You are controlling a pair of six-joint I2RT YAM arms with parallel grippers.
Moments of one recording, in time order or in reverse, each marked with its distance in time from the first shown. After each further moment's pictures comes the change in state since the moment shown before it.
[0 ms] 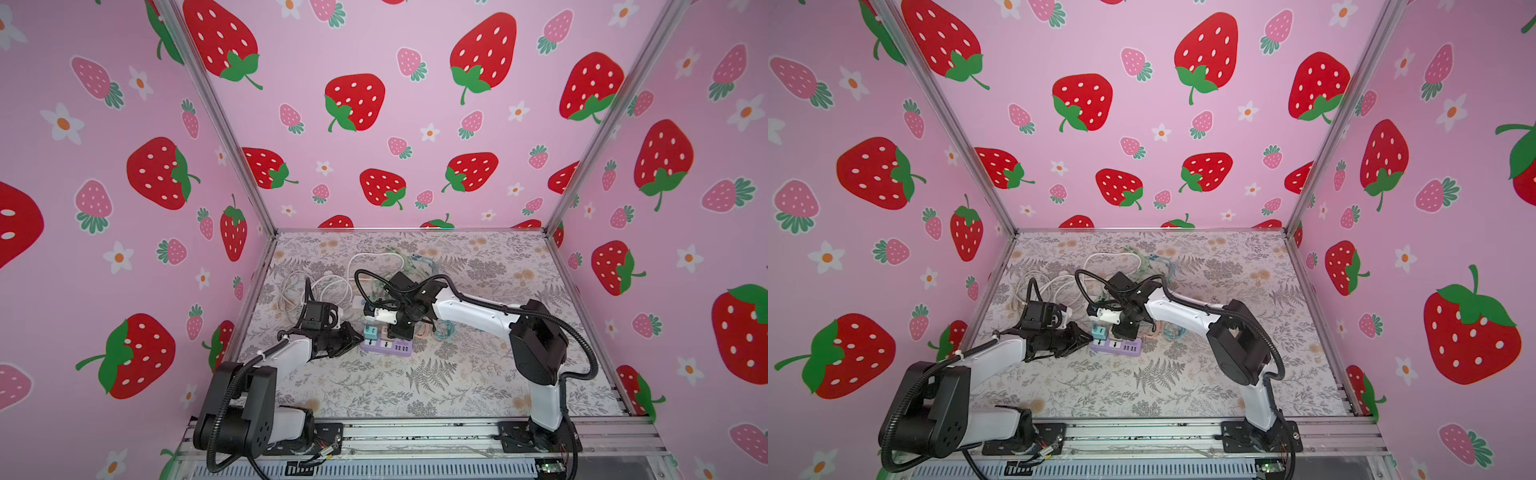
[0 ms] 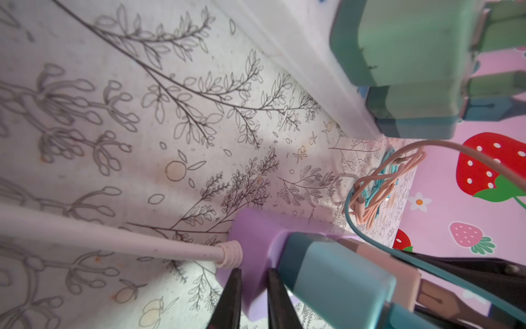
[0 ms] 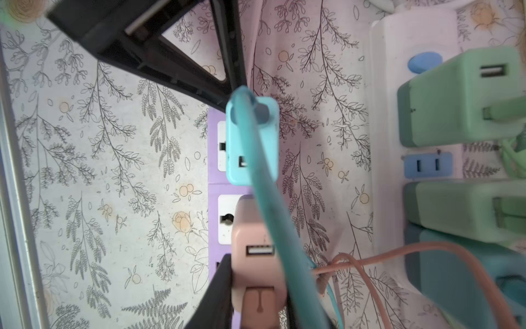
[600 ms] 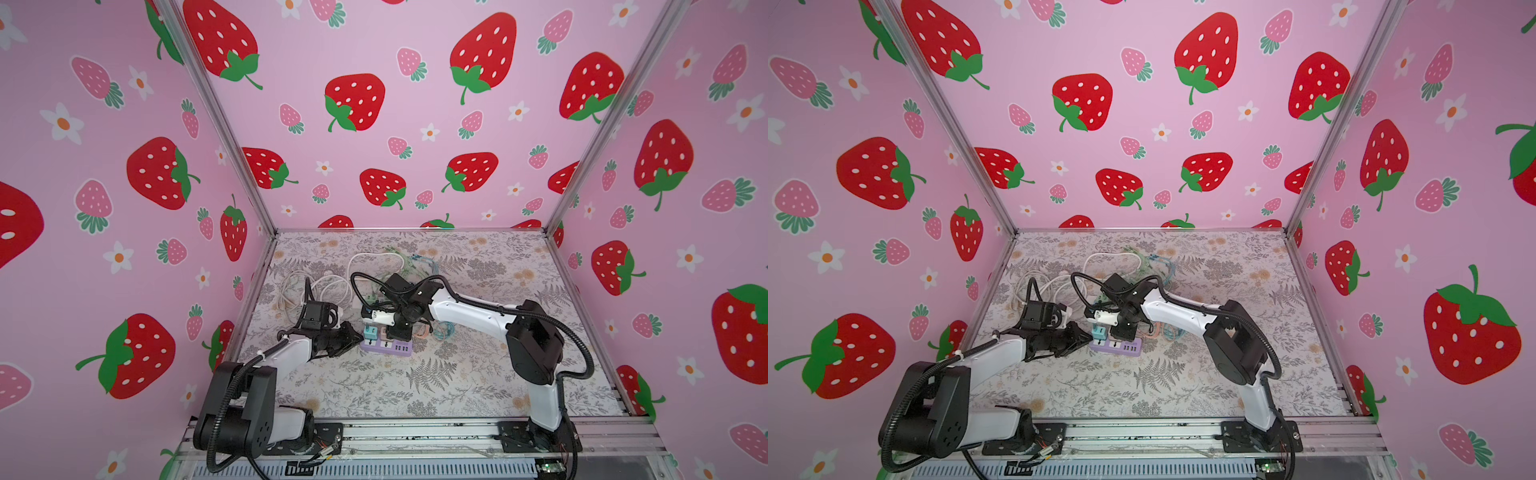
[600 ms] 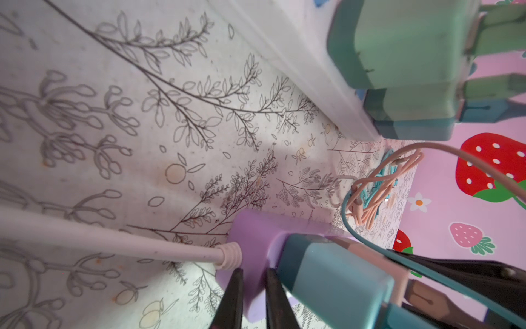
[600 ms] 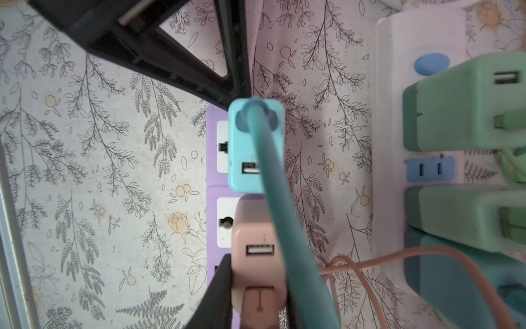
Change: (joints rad) left arm 0.000 0.000 0.000 0.004 -0.001 0.001; right arm 0.019 0.029 0.035 -0.029 0.054 -0.011
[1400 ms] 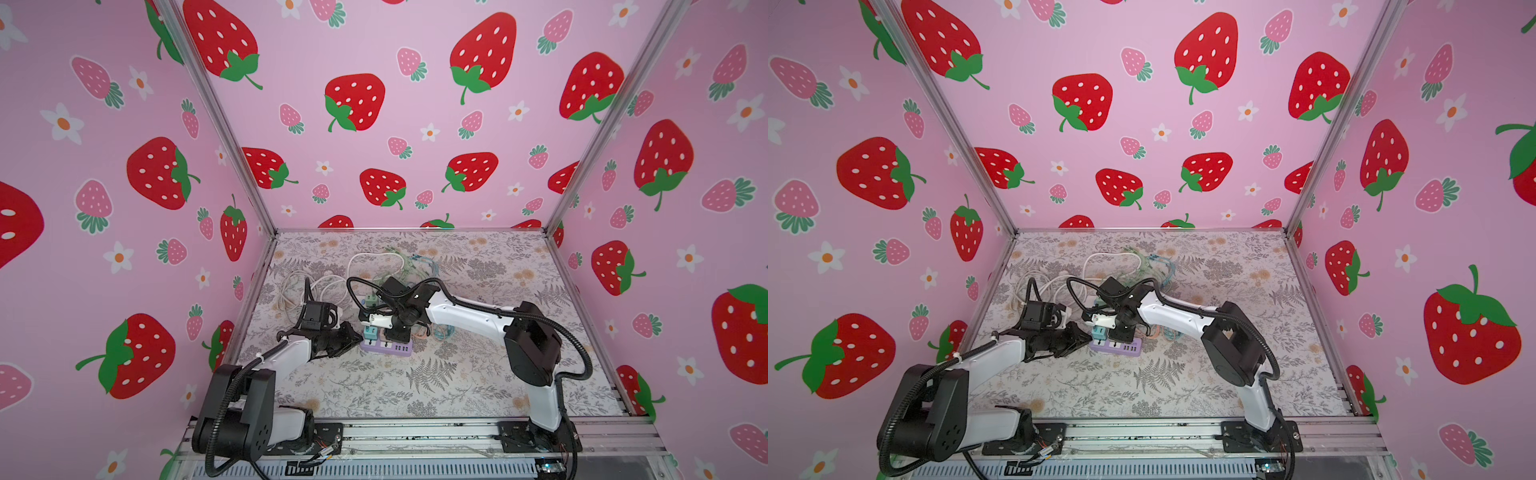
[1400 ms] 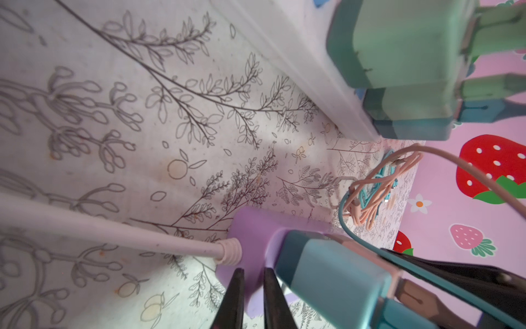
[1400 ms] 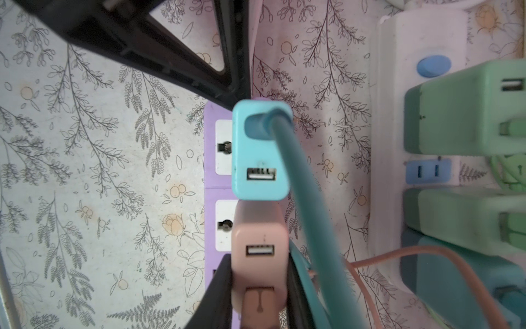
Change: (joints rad) left arm 0.000 -0.031 0.000 -0.025 -0.009 -0.001; right arm 0.026 0.005 -0.006 0.007 0.061 0.002
